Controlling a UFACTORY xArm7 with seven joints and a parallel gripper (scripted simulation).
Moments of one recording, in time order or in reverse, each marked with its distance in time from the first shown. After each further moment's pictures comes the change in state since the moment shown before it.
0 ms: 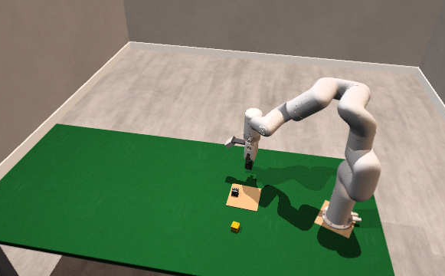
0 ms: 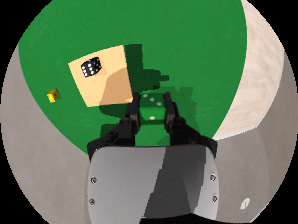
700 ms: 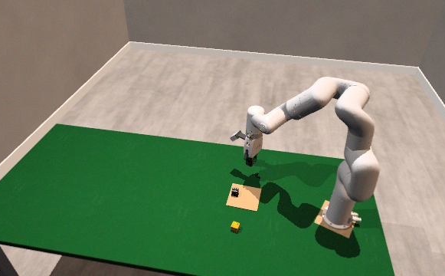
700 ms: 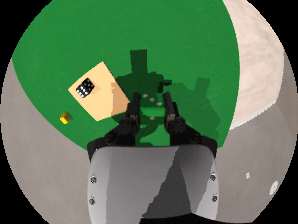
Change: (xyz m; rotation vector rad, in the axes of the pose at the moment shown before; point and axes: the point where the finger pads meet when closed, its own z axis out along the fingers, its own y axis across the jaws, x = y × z) arm -0.002 0.027 0.003 0.001 0.008 0.321
